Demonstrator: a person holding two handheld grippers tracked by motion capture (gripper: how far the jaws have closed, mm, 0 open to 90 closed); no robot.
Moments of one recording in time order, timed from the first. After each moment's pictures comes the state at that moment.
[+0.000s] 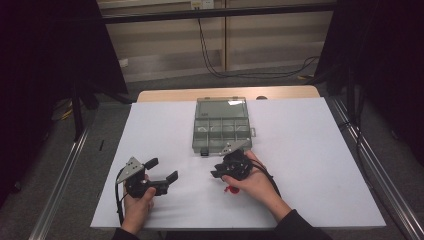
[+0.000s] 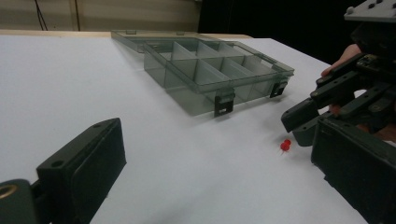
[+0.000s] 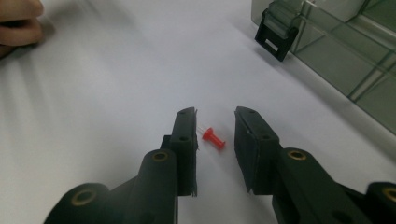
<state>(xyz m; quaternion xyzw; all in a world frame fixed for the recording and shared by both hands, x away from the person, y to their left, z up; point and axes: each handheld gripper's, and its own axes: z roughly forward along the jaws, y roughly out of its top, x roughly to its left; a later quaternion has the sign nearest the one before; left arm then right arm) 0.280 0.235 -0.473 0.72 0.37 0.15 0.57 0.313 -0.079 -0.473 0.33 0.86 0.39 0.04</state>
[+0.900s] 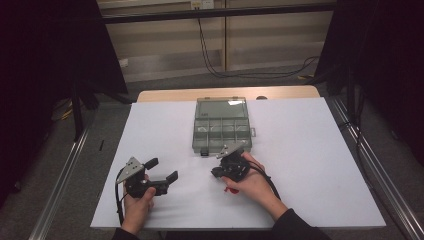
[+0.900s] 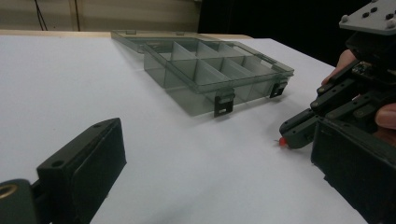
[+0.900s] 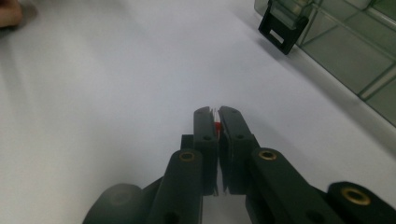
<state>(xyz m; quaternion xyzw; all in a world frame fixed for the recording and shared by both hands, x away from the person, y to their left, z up) 0.279 0.236 -0.472 0.72 0.37 0.15 0.56 0.311 -0.074 -0.476 0.33 0.86 0.38 0.06</state>
